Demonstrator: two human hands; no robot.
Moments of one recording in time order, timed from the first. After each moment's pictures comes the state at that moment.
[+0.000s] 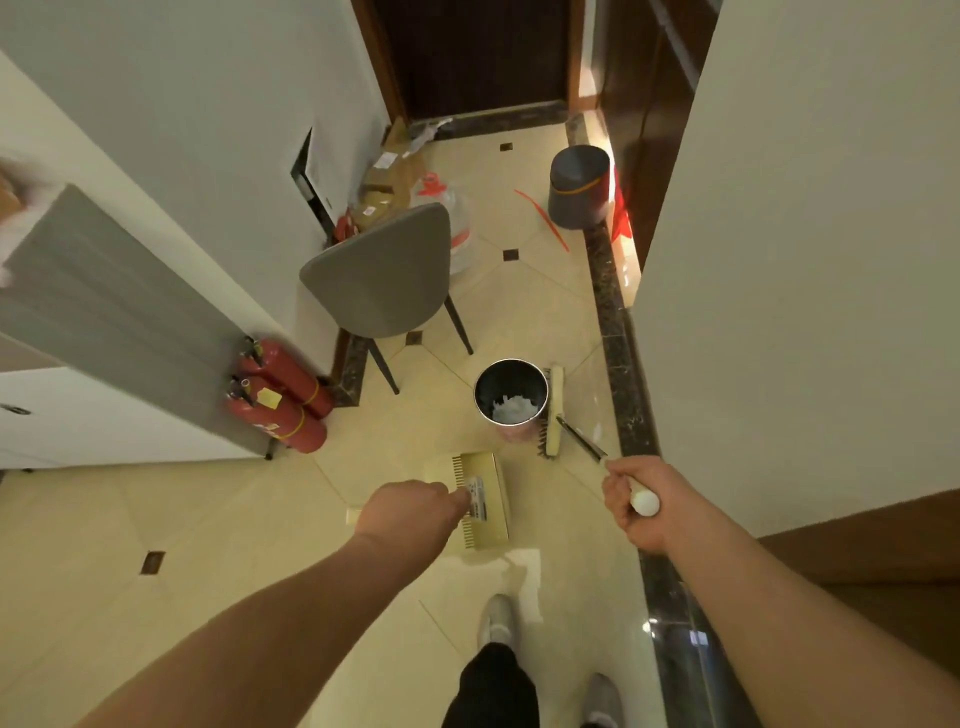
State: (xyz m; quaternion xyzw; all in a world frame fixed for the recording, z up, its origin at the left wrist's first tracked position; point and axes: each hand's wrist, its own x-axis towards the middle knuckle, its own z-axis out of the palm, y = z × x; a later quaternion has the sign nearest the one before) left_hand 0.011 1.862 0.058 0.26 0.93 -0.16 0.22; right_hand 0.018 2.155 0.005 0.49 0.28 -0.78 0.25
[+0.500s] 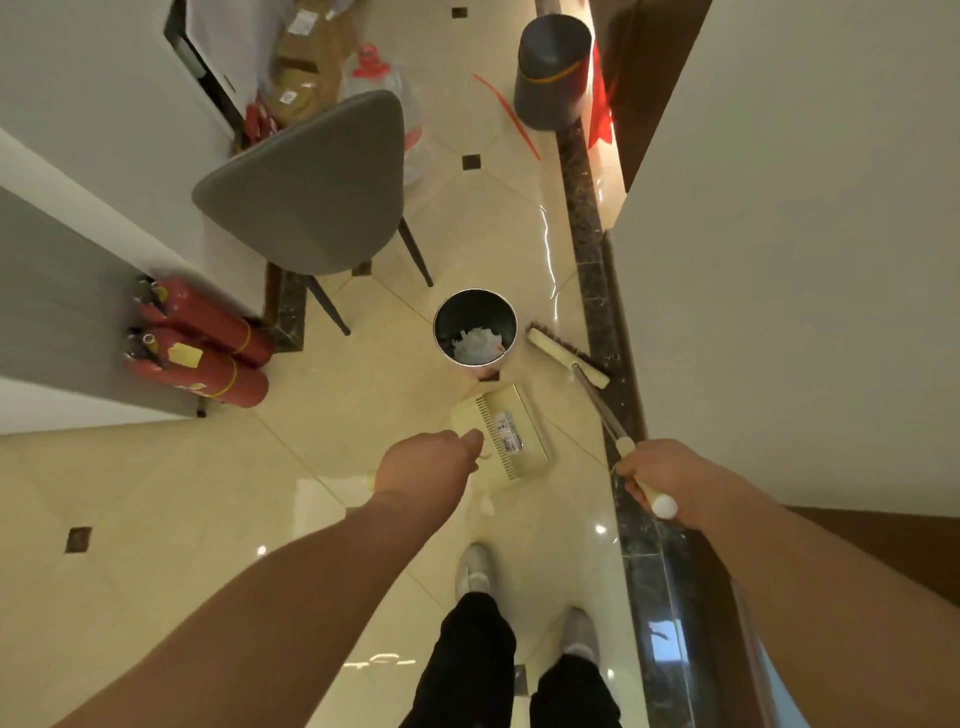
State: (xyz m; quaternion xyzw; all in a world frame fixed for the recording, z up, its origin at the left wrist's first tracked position) left_hand -0.087 1.879 -0.044 0.26 0.94 -0.04 0.24; right_hand -0.043 2.163 -0.069 0.48 0.65 -0.47 0.36
